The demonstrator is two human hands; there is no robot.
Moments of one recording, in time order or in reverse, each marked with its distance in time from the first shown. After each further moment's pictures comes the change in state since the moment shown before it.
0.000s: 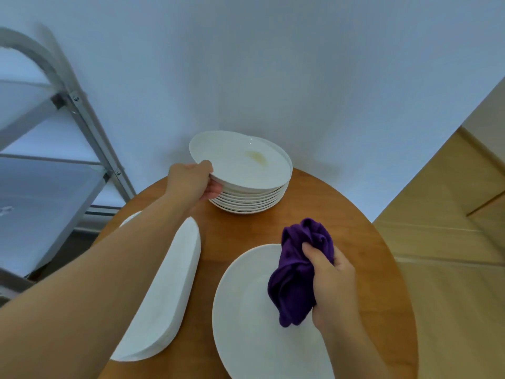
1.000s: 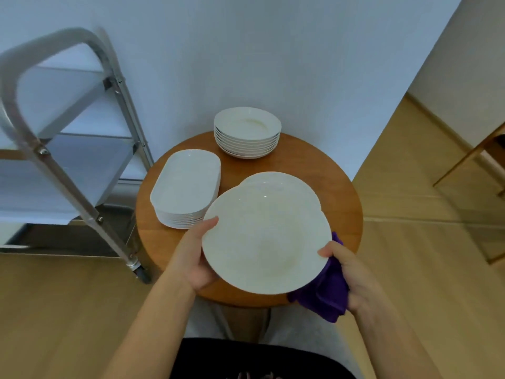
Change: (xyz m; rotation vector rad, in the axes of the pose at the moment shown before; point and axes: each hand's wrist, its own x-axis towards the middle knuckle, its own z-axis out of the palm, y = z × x) left_hand -0.272 -0.100 -0.123 -0.694 -0.452 -0.546; right_hand -0.184 0.018 -0.100 0.073 -0.131 0.405
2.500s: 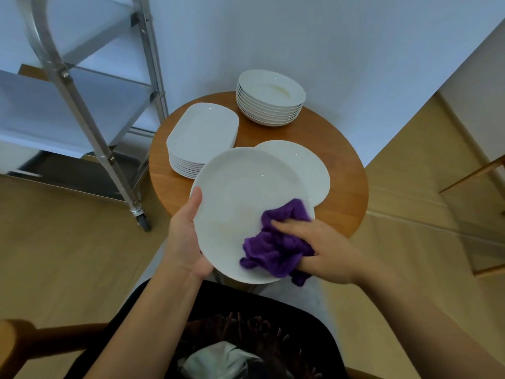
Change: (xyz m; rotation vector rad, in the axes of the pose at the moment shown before) left_hand -0.042 -0.049 -0.017 -0.173 -0.126 0.276; right_hand -0.006 -0.003 0.004 -1.749 -0.606 -0.710
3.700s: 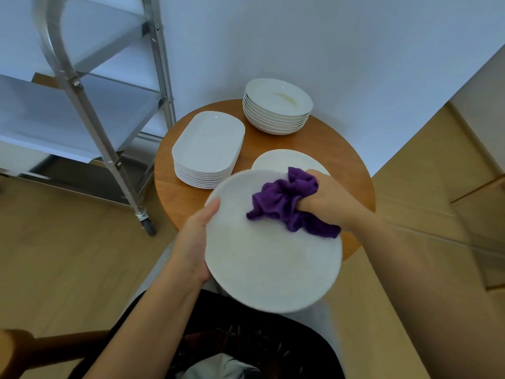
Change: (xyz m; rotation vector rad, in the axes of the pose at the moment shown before) left_hand 0.014 0.008 0.010 0.146 0.163 -0.070; right_hand 0.065 0.009 -0.056 0.389 0.218 0.265
